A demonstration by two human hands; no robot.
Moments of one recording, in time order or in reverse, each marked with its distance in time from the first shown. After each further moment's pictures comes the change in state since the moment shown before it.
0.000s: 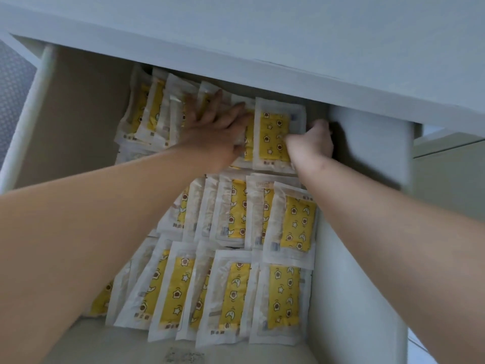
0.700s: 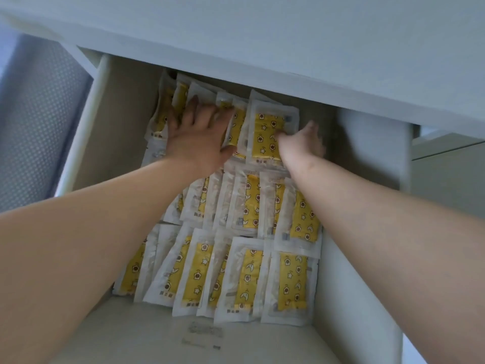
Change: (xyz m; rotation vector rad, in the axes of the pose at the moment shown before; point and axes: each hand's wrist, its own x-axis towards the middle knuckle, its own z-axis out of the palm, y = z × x) left_hand -0.044 -0.028 -0.006 -0.141 0.109 -0.184; right_hand -0.027 -0.012 0.019 -0.142 -0.051 -0.021
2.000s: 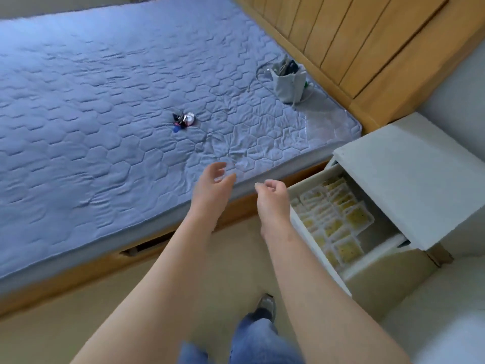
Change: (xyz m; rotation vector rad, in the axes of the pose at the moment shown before) left_hand -0.602 0.087 -0.230 -1.398 0.928 -1.013; right_hand -0.582 0.006 -0.174 0.111 -0.744 -0.498
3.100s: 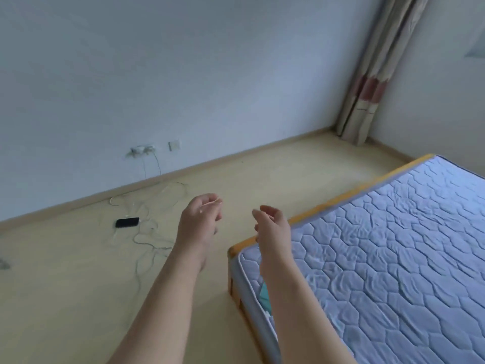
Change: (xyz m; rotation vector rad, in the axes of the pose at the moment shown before) left_hand -0.194 -0.226 -0.891 -0.633 1.582 -0.101; right_hand -0.587 0.064 0.792 -0.437 -1.476 -0.282
